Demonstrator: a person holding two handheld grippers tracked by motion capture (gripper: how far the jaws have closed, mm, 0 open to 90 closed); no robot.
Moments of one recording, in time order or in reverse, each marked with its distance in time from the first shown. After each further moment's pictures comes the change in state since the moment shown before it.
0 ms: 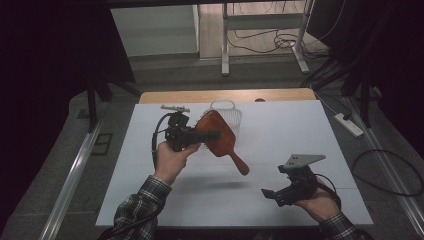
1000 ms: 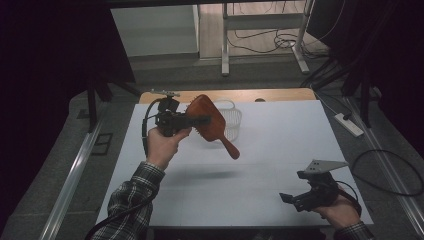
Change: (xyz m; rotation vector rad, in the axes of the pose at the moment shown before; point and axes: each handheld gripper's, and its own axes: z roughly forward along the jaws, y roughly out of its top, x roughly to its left) left arm 0.011 0.031 -0.025 -0.032 0.082 -0.001; right arm -0.016 -0.031 -0.034 0.014 -0.065 0.065
